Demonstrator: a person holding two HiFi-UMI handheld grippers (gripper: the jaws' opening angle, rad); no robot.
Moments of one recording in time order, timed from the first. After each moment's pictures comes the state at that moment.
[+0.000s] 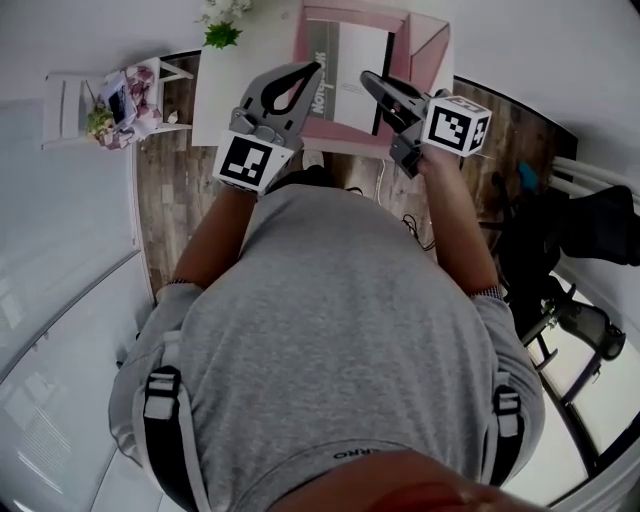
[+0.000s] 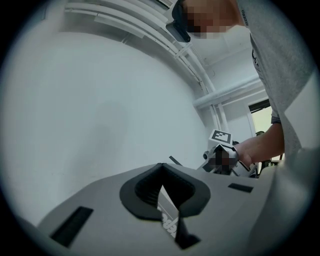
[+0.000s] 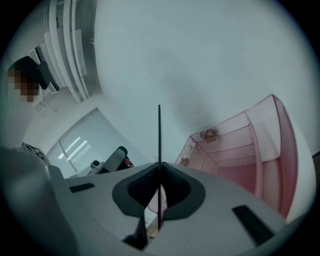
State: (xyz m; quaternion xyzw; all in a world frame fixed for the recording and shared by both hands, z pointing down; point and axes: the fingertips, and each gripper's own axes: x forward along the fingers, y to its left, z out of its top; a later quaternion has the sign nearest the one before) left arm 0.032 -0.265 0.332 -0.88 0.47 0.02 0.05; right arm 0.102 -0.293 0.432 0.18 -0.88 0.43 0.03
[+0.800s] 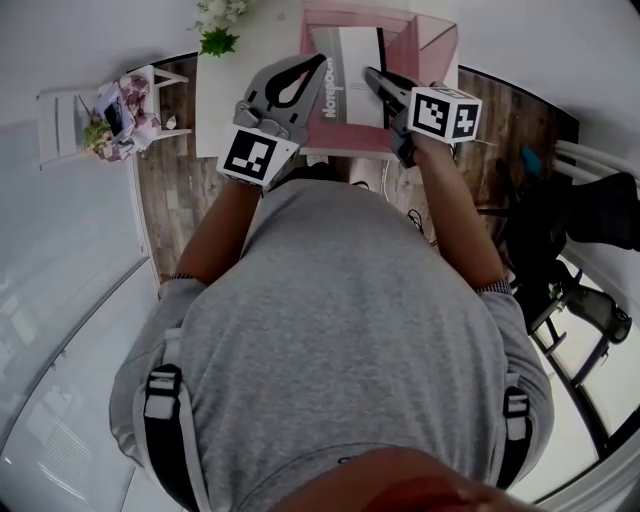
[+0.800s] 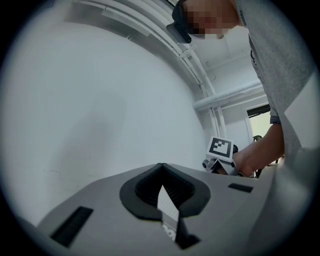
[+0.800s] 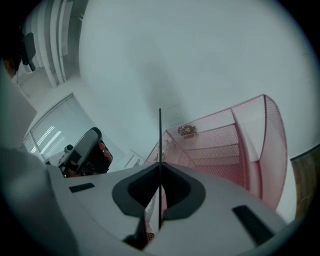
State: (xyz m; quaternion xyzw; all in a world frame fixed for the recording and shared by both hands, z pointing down) left arm 0.012 -0.306 0.340 -0.89 0.45 0.04 0.03; right arm 0.088 -0.334 0.481 0.29 -0.86 0.41 0.14
